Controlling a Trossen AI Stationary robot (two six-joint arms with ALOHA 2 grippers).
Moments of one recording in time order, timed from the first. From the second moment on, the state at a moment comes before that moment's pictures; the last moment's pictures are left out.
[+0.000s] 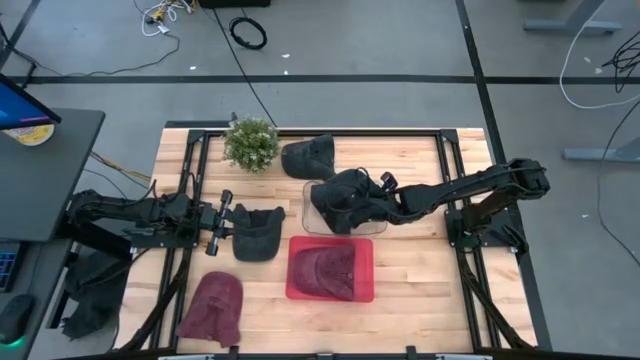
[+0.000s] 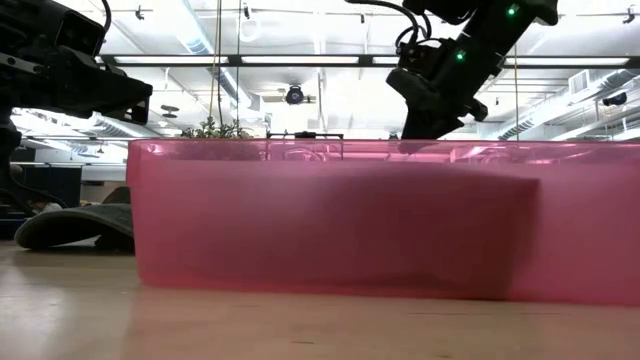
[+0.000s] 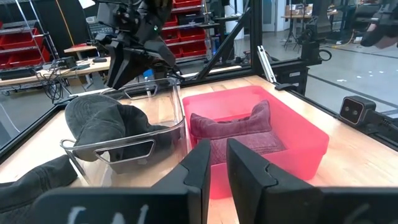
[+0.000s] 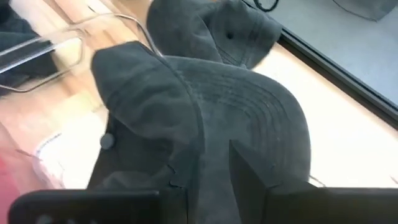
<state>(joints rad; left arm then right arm) -0.12 0.10 0.01 0.05 0.05 0.12 0.11 1.52 1.00 -0.50 0.67 0.64</state>
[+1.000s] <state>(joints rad) -0.12 0.10 0.01 0.05 0.05 0.12 -0.06 1.52 1.00 -0.13 0.49 0.44</state>
